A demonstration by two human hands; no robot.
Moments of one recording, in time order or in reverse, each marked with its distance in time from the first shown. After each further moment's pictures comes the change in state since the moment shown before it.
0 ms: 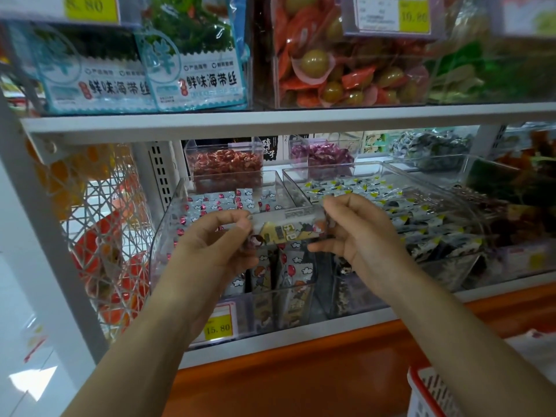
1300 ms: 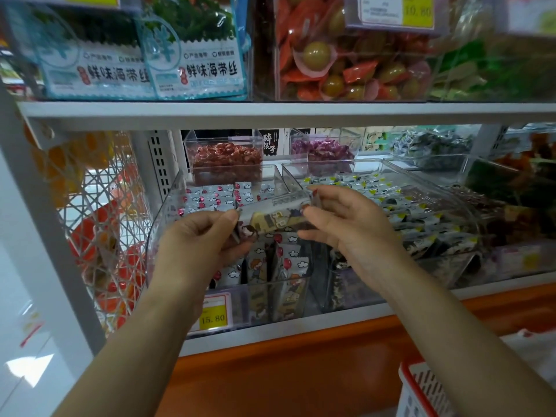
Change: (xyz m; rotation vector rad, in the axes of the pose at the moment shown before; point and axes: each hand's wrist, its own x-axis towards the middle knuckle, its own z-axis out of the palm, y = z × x) left_hand 0.001 -0.002 0.005 0.048 0.202 0.025; right_hand 0.000 0.000 0.000 -0.049 -0.063 -0.006
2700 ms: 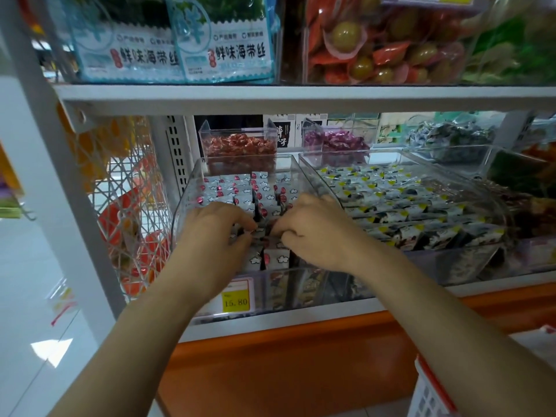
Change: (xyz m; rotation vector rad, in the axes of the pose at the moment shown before) left_hand 0.003 0.002 -0.027 1.126 -0.134 0.420; right_hand 0.017 0.011 0.047 -1.470 -0.443 -0.289
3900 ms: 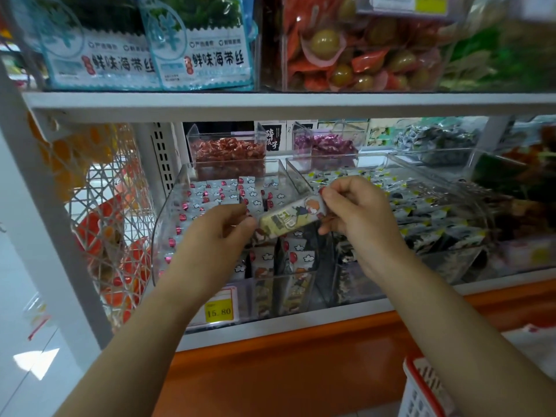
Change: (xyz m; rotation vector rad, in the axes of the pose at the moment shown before) left_hand 0.008 0.015 0.014 -0.407 0.064 -0.107; right_hand -0.030 0.026 -0.013 1.122 0.574 0.392
